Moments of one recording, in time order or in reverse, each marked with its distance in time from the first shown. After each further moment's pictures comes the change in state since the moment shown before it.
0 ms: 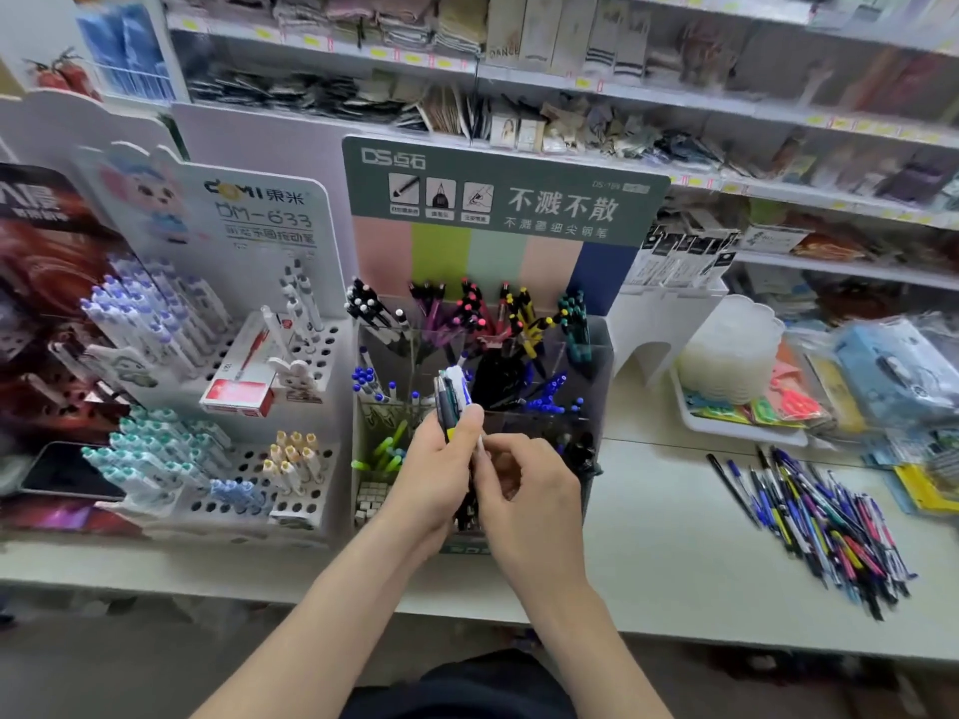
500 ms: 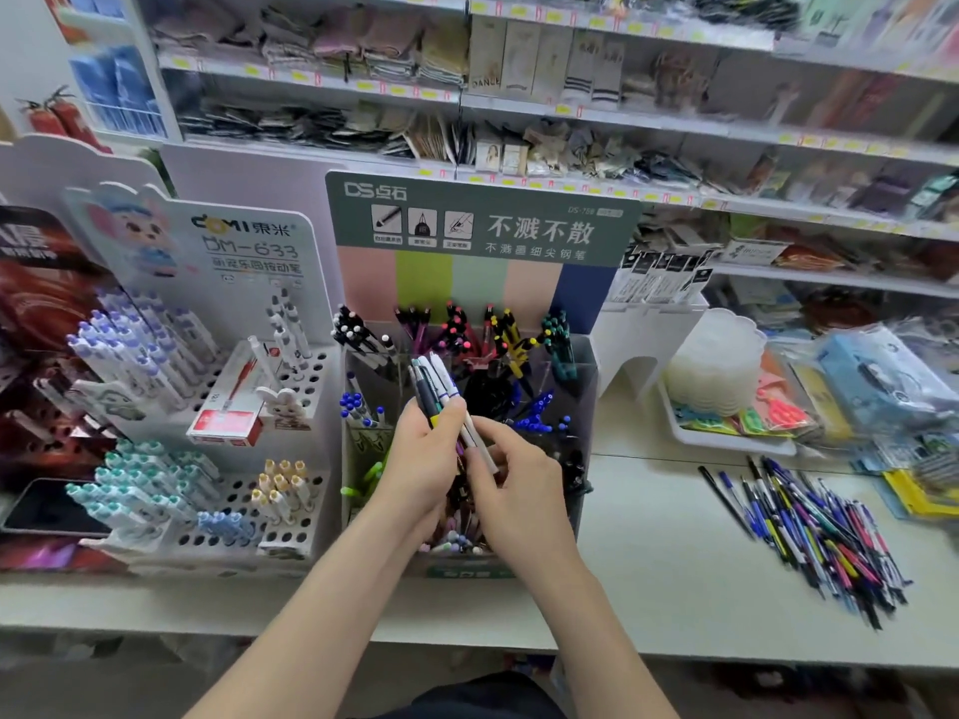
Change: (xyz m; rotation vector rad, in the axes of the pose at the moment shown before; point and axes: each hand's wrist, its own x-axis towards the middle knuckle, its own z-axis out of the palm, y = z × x) left_hand 0.026 0.023 0.009 0.015 0.089 0.054; right_hand 0.032 -0.015 -0.013 0.173 -0.212 0.080
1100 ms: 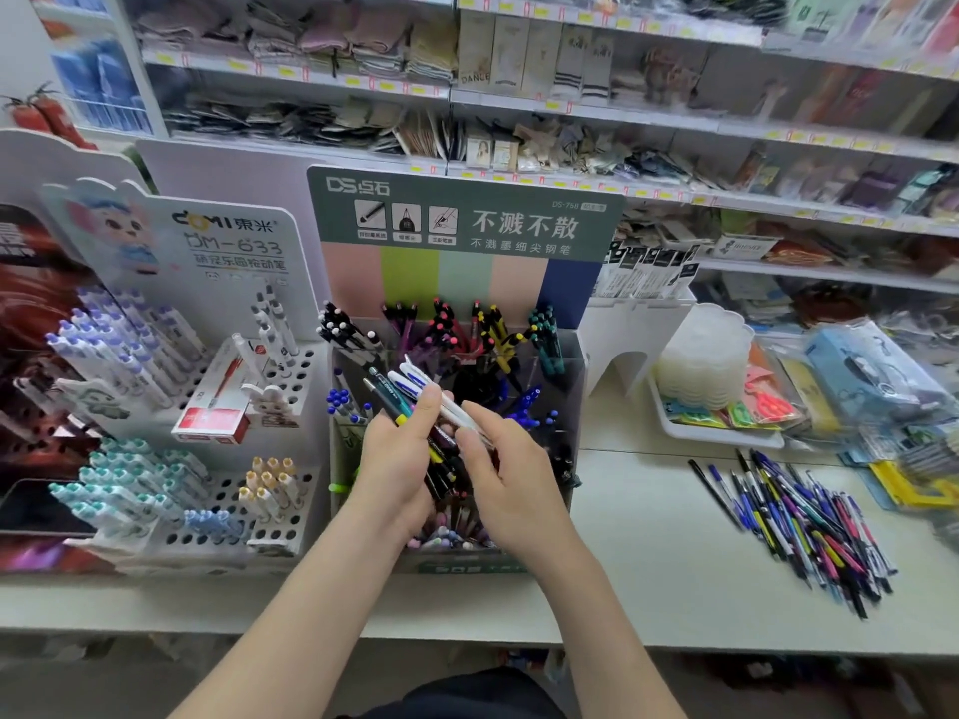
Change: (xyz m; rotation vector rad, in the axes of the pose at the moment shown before) left_hand 0.003 -0.002 -0.005 -0.222 0.138 -0.125; right_hand 0.004 -0.001 -0.015 -0.038 -0.098 -0.055
